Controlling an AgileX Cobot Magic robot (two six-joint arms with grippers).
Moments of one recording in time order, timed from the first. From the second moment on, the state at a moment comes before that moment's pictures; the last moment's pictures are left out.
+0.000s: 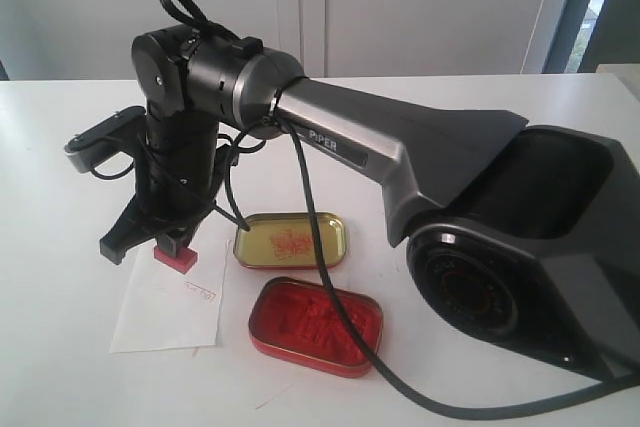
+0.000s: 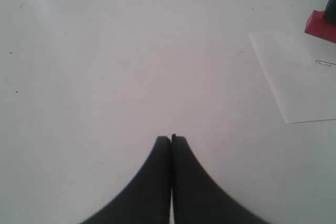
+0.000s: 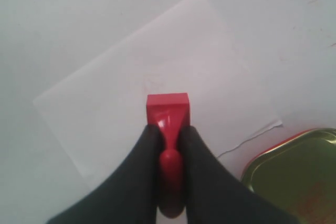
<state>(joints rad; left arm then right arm) -0.01 0.00 0.02 -0.10 0.51 0.13 0.86 2.42 -2.26 0.13 1.22 -0.22</state>
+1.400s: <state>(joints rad) -0.01 0.00 0.02 -0.10 0.51 0.13 0.86 2.40 -2.26 0.13 1.22 -0.22</state>
